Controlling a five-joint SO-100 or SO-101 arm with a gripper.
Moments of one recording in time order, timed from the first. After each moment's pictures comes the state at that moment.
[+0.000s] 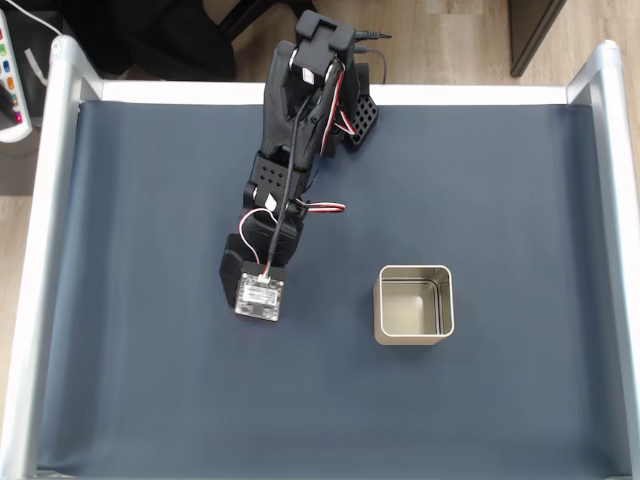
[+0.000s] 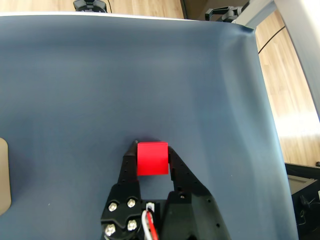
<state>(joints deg) 18.5 99.7 140.9 1.1 -108.5</state>
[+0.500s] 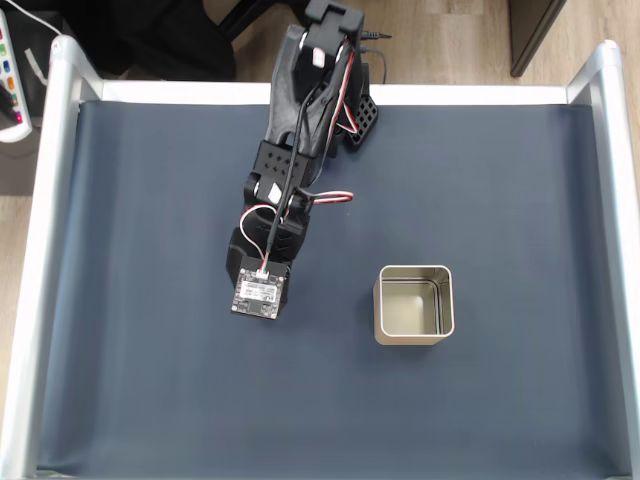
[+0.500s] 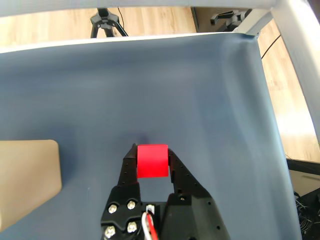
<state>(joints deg) 13.1 113.6 129.4 32.9 -99.7</state>
